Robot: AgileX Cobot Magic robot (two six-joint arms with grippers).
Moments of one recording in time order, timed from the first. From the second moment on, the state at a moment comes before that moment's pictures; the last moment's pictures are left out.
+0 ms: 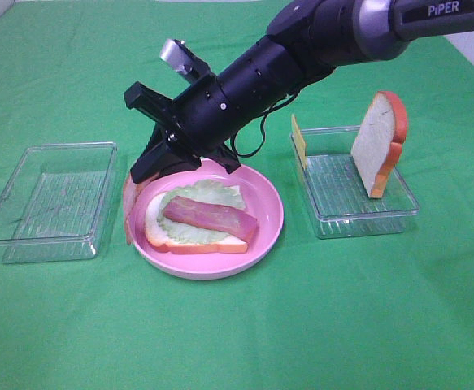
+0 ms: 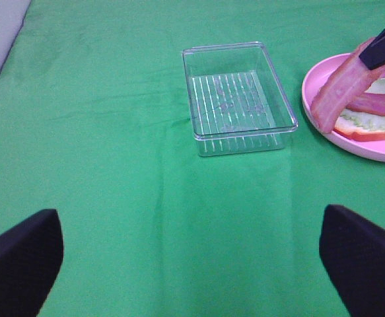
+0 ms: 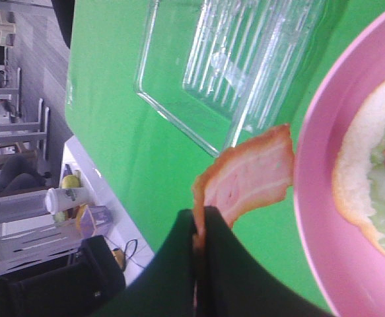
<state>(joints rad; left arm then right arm) 0.07 -0.01 -0.52 -0.09 1.09 0.07 0.56 2.20 -1.61 0.99 0.91 -0.40</state>
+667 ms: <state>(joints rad) 0.07 -0.01 -0.52 -0.09 1.09 0.07 0.56 2.20 -1.61 0.64 0.86 -0.26</state>
